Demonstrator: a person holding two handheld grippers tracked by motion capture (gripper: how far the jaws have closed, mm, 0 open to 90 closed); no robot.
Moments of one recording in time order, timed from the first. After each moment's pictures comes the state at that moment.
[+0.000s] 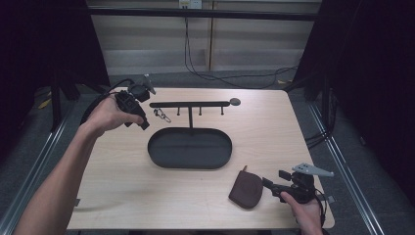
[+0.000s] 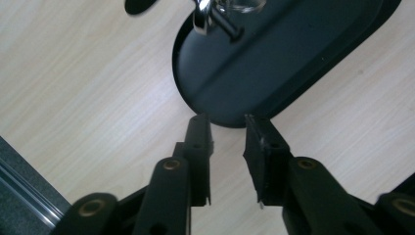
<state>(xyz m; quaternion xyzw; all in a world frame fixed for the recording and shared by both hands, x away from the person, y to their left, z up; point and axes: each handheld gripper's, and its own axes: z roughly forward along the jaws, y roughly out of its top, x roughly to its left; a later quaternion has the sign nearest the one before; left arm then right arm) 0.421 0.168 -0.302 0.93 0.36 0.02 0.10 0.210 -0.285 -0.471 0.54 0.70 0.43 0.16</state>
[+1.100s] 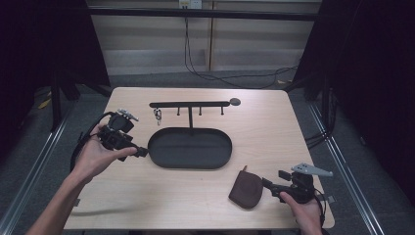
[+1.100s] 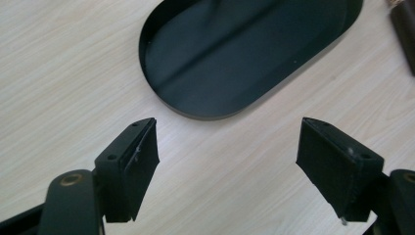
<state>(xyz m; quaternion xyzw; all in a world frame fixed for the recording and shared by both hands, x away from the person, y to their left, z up) 0.341 0.211 -0.348 0.89 0.38 0.05 0.25 0.211 -0.284 -0.471 0.54 0.70 0.43 0.16</state>
